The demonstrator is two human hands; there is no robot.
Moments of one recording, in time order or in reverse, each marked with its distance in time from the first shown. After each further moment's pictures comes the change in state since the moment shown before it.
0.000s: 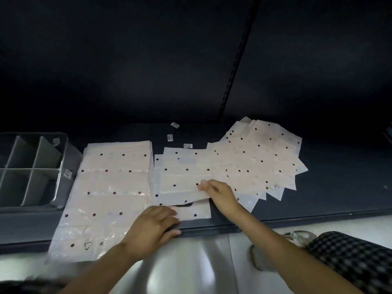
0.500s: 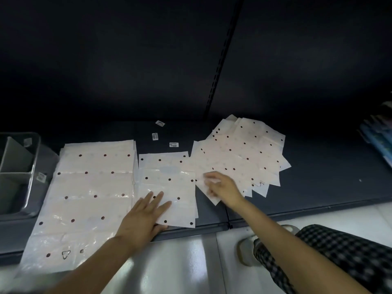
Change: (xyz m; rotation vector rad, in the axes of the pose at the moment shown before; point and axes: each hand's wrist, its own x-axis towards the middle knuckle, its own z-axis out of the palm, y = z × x) left_hand 0.020 -0.007 0.025 -0.019 -0.260 -0.247; right_hand 0.004 0.003 -0.044 0.011 0.039 0.106
